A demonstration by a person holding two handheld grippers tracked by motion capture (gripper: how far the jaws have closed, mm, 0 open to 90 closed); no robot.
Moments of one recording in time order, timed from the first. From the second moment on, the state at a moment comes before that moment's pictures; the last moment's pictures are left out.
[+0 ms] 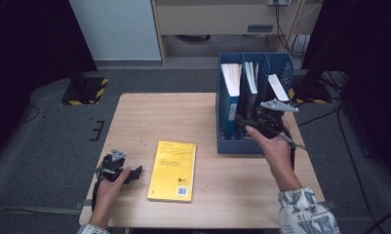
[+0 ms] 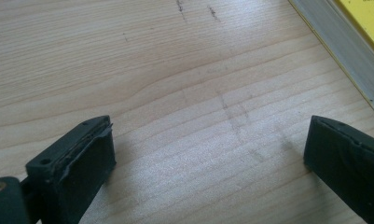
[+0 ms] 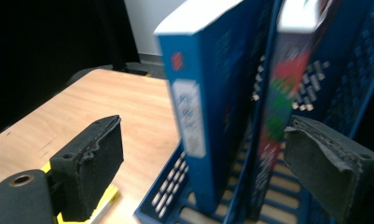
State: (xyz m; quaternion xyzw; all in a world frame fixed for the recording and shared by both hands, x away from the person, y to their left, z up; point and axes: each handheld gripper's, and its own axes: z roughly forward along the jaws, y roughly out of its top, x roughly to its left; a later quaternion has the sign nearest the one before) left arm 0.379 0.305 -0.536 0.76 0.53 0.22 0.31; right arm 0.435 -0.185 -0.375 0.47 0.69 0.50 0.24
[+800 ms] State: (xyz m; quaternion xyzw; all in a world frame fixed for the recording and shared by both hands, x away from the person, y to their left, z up) left arm 0.377 0.308 -0.535 0.74 0.55 0.21 0.32; right arm 0.399 -0.149 -0.431 0.43 0.73 0.50 0.18
